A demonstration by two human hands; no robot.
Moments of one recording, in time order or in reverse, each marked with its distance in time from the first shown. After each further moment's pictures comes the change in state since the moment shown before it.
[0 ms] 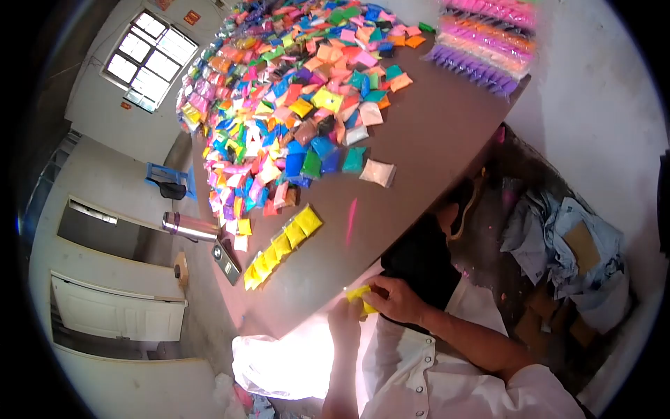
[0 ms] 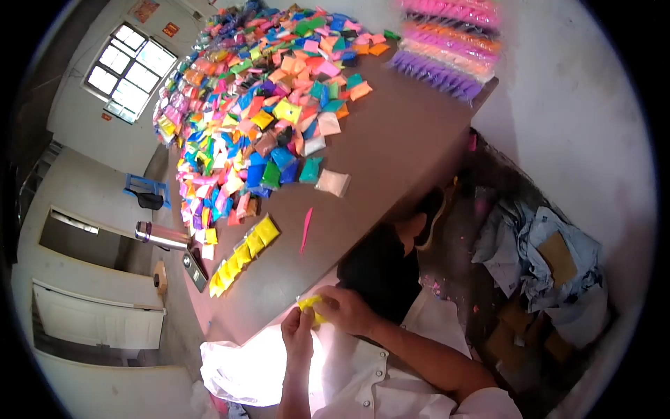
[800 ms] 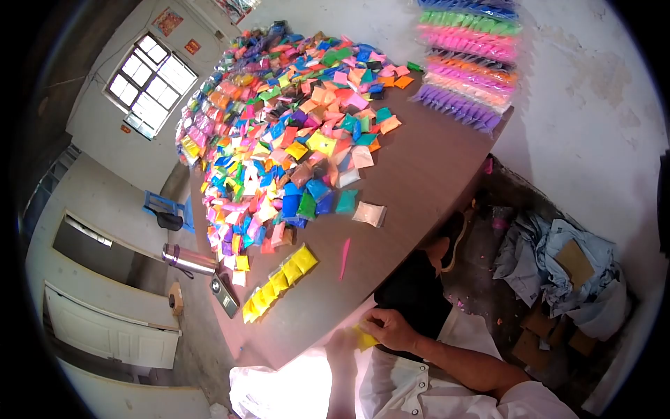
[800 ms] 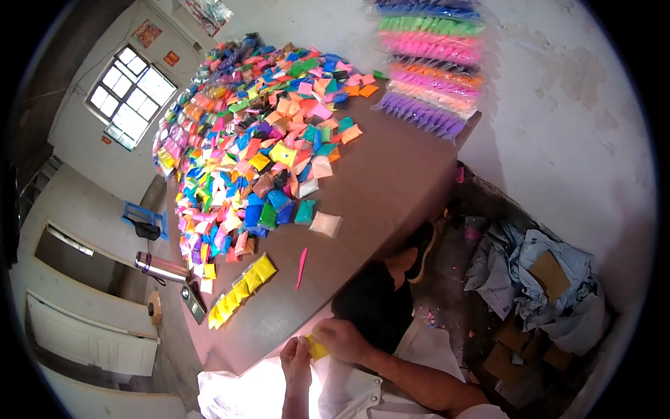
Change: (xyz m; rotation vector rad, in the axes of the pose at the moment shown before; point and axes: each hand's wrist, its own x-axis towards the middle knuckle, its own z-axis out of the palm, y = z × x) left_hand 0.007 -0.030 0.000 -0.278 0.018 -0.007; right_hand 0.001 0.026 0.004 0.083 0.056 0.025
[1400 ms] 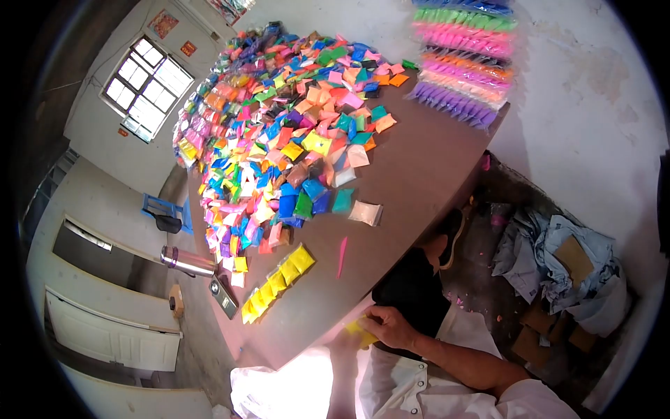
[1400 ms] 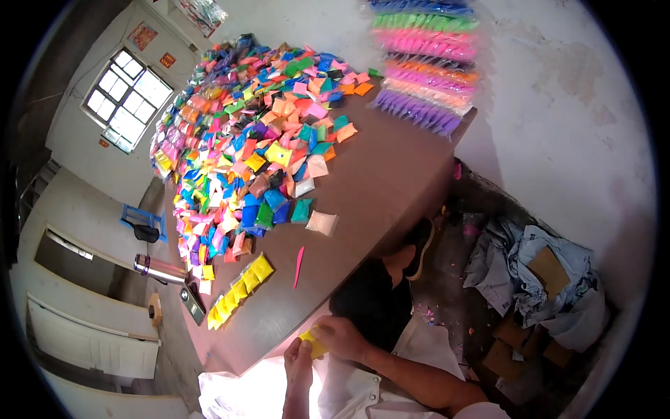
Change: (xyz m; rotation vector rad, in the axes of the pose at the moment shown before) left_hand -0.008 0.019 0.010 0.084 -0.137 -0.075; right_hand 0.000 -0.007 -0.003 0.039 -0.019 0.126
